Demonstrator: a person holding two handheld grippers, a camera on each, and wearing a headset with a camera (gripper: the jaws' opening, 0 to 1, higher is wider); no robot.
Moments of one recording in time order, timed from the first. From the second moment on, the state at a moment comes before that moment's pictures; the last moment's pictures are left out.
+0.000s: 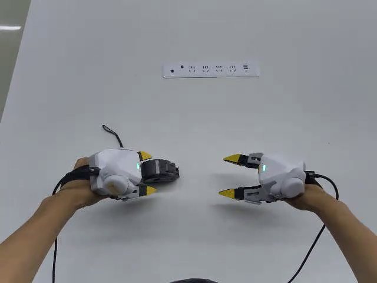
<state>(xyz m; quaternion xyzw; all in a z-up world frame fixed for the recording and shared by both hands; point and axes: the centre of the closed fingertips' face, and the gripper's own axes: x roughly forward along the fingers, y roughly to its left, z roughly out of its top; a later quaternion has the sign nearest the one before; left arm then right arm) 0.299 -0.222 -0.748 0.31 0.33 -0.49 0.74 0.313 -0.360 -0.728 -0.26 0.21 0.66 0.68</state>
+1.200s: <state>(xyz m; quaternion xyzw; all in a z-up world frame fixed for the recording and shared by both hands) 0.304 -0.220 -0.762 0.31 0.33 -0.52 0.72 0.309 -0.288 -0.766 -0.26 0.21 0.71 0.62</state>
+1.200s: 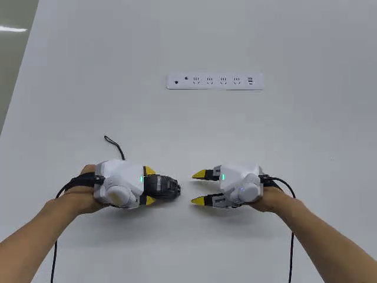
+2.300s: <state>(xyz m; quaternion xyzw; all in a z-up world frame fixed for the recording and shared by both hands) 0.305 -0.217 -0.762 0.29 0.35 -0.52 0.73 0.306 -0.260 -0.786 -0.25 0.22 0.72 0.61</state>
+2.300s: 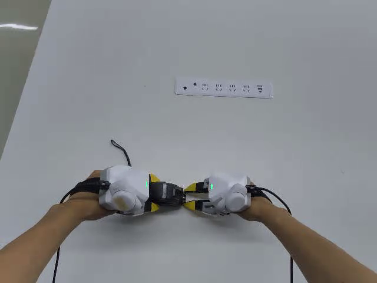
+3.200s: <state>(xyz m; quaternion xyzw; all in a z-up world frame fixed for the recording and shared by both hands) 0.303 -0.216 -0.762 0.28 0.35 -0.52 0.72 0.305 -0.261 -0.786 -0.27 0.23 0.73 0.58</state>
